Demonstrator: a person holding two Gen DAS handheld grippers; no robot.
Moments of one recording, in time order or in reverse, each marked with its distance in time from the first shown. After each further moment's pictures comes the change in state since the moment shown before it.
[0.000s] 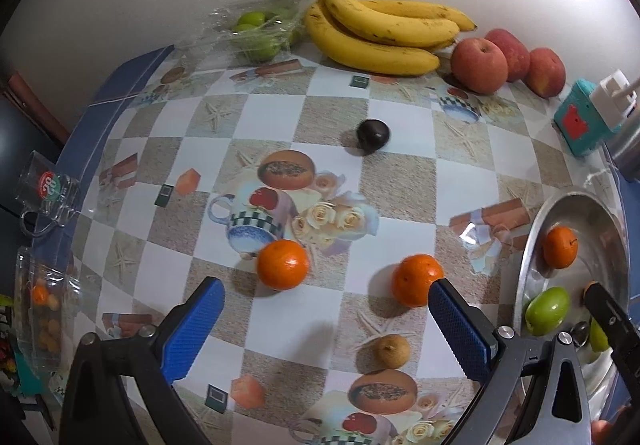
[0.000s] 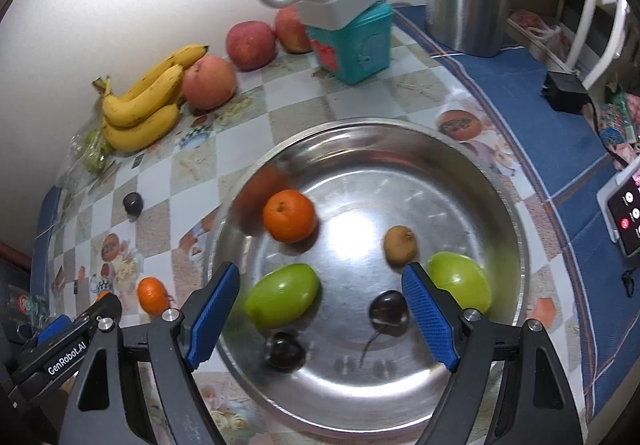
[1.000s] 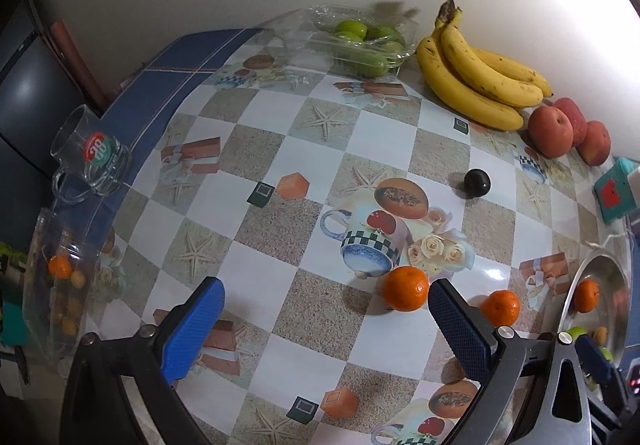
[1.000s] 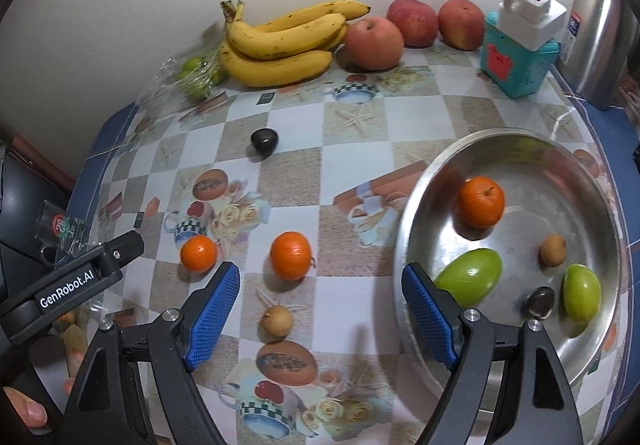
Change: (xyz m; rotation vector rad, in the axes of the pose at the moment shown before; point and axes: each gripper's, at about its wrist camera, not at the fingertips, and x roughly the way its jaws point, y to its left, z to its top) left arm -0.011 0.094 0.009 -0.180 -0.016 0.029; right arm 0.007 0.114 -0.028 -0.250 0.056 0.180
